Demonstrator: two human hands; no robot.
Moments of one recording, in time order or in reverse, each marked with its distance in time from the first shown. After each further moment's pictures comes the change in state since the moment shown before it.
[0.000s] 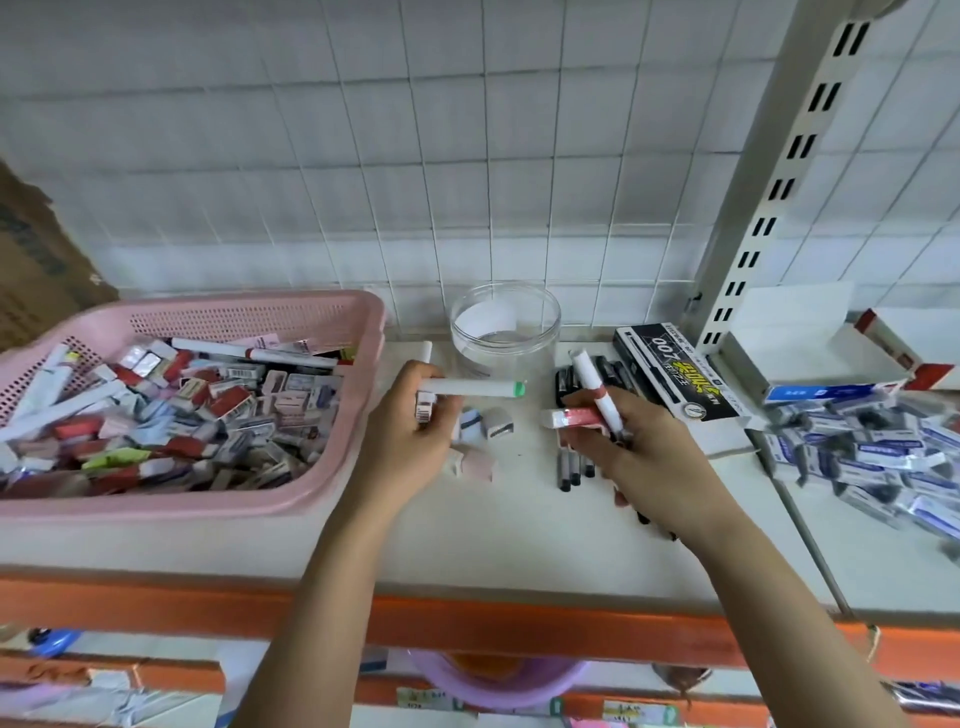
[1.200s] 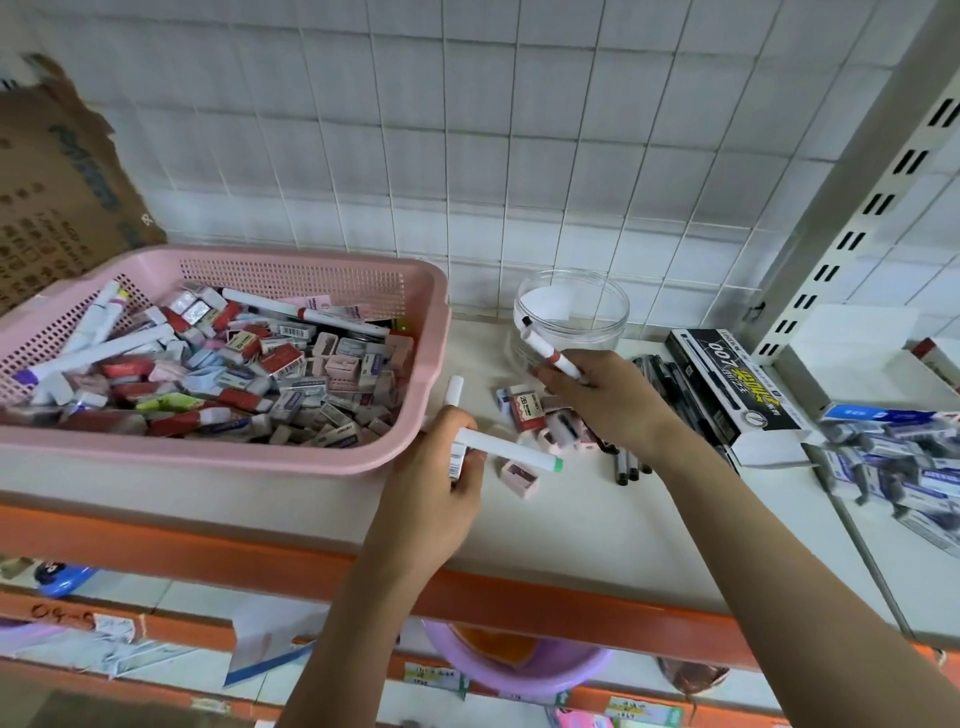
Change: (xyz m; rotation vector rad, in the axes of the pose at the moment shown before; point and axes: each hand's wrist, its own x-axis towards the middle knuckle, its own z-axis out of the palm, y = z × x) left_hand -0.047 -0.046 -0.018 0.118 -0.006 0.105; right_hand 0.065 -0.016 0.062 -0.220 -0.168 -0.011
